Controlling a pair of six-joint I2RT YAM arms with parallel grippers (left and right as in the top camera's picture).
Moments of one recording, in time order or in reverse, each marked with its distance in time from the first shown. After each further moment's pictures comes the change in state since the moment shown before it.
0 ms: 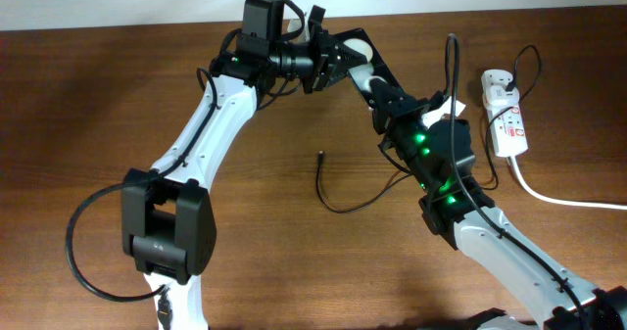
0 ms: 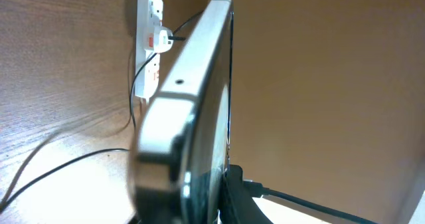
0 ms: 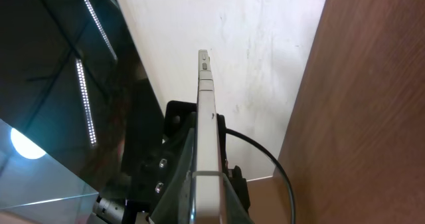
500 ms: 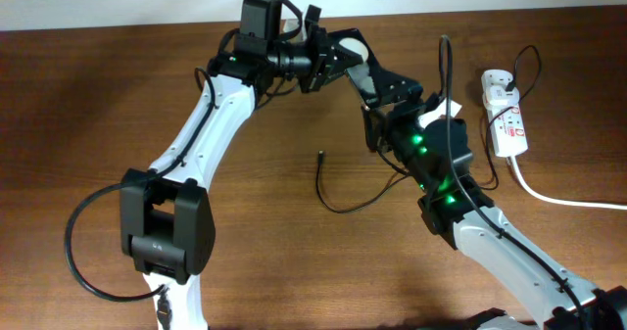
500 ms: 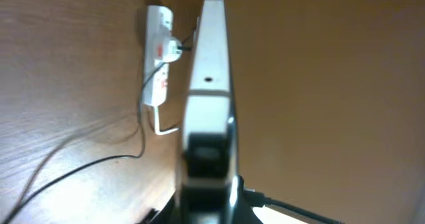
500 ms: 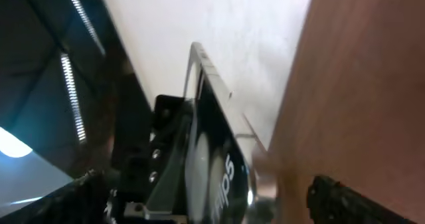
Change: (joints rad) left arm 0.011 0.000 0.000 -0.028 -0.037 0.030; right arm 0.005 0.001 0.005 -0.058 -0.028 -0.008
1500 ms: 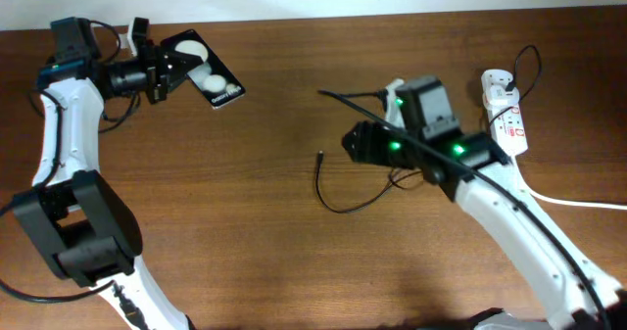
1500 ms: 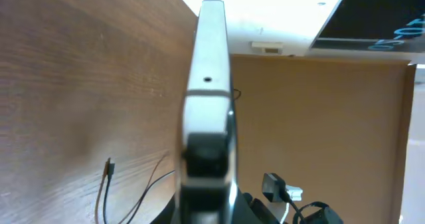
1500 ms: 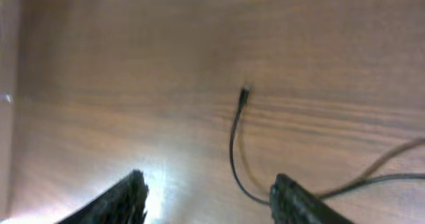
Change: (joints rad) left arm 0.600 0.000 0.000 -0.472 0.253 0.608; right arm 0.038 0.103 0.521 -1.213 -0.193 -1.164
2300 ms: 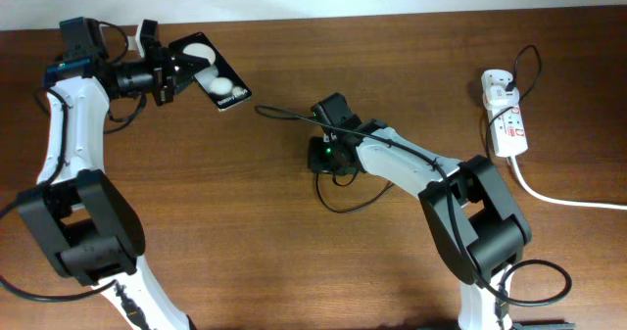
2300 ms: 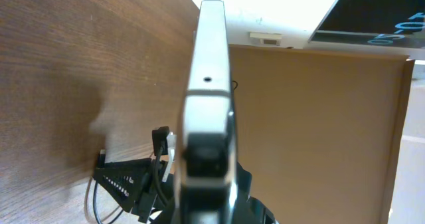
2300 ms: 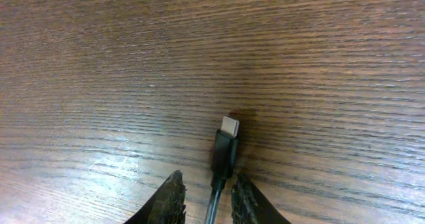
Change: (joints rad) left arm -0.021 0.000 0.000 -0.038 0.013 0.000; right arm 0.145 0.586 0.121 0.191 0.113 0.115
